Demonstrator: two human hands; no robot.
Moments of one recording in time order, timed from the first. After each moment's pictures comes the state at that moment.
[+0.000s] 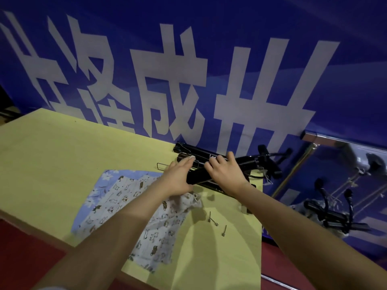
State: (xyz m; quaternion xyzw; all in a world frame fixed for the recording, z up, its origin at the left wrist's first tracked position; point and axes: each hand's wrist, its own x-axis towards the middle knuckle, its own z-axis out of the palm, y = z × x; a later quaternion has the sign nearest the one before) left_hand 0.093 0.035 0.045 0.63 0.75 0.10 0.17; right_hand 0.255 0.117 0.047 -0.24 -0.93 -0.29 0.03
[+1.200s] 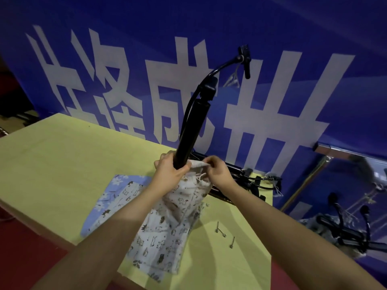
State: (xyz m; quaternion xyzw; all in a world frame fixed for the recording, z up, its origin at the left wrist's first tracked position) left_hand 0.059 0.020 0.066 0.46 0.77 0.42 0.15; right_hand 0.192 0.117 0.055 -0.42 -0.72 0.49 0.25
